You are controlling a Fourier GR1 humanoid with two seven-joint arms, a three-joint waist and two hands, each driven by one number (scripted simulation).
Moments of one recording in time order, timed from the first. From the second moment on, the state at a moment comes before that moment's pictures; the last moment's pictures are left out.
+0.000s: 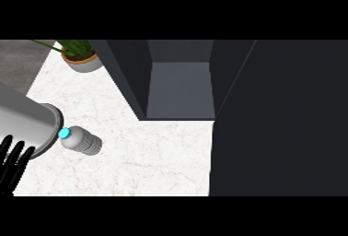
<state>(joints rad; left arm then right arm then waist) 0.39 0.09 0.29 -2.03 0.52 -0.36 0.13 0.51 -0.03 0.15 -2.25 -0.28 0.22 0.01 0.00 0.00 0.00</state>
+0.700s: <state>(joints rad) 0.21 0.16 0.41 -1.66 0.40 -0.45 -0.05 0.61 -0.03 0.15 -2.25 -0.26 0.29 -0.08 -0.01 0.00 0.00</state>
